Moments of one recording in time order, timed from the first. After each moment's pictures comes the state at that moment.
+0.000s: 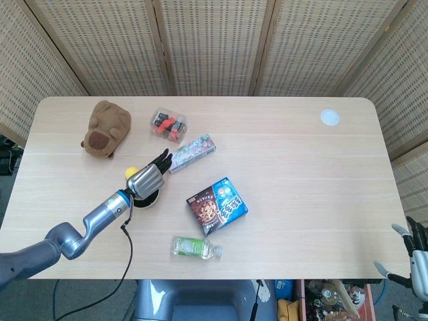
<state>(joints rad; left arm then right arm) -0.88 -1.64 -0.02 -0.95 1.60 0.86 0.83 -0.09 -1.17 0.03 -1.48 -1.47 1.55 0.11</state>
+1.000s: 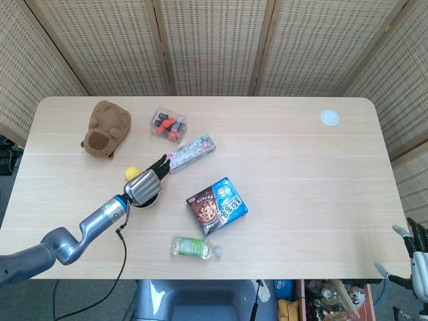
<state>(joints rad) -0.86 -1.62 0.01 -1.02 1.60 0.87 0.84 -0.10 -1.17 0.03 -1.48 -1.47 1.55 0.11</state>
